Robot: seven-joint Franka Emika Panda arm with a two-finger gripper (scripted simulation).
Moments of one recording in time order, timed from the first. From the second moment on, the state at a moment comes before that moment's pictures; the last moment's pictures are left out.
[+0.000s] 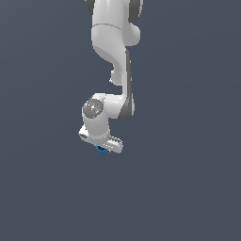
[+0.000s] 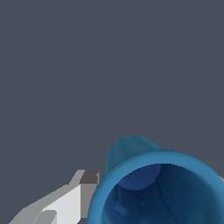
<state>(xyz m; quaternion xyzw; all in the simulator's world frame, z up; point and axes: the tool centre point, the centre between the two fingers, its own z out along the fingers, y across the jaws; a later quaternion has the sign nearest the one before) 0.027 -0.088 0.041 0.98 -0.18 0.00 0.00</state>
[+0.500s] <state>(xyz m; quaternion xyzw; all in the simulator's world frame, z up) 0.027 -0.090 0.045 0.98 -0.18 0.00 0.00</state>
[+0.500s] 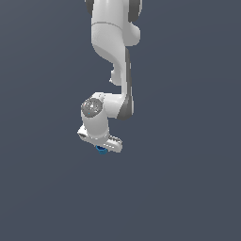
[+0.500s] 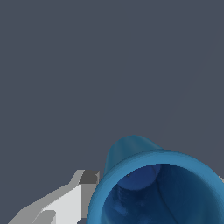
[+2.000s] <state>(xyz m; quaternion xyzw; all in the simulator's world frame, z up) 0.059 -0.216 0.271 0.98 -0.18 0.00 0.00</state>
